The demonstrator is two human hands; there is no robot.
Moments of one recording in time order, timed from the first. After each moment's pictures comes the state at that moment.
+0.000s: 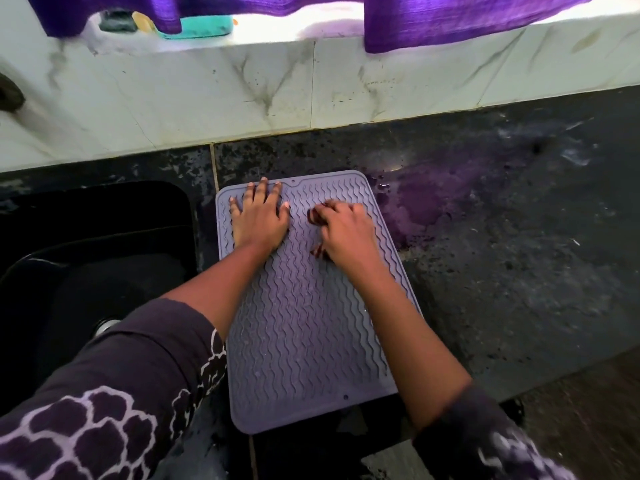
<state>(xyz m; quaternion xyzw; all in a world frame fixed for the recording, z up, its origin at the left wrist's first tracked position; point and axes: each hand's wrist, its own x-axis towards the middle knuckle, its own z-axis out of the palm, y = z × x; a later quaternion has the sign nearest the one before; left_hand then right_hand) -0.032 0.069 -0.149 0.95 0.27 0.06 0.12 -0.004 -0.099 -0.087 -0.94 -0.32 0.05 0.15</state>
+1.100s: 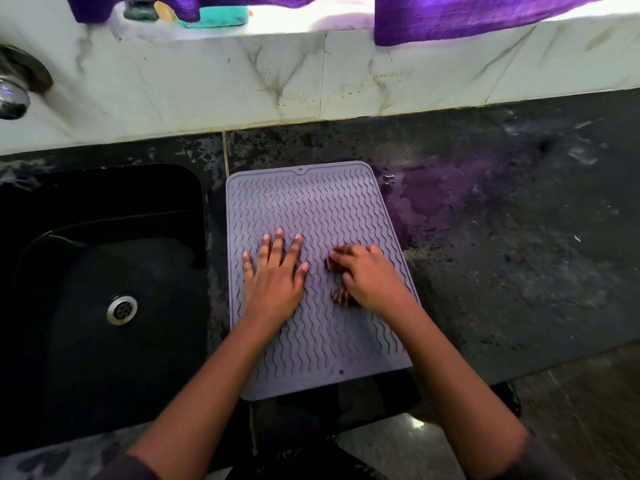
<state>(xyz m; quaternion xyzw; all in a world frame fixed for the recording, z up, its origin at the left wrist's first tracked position) -0.150 -0.025 -0.144 0.96 0.25 -0.02 0.15 -0.050 -0.170 -0.097 -0.91 -0.38 0.17 0.07</state>
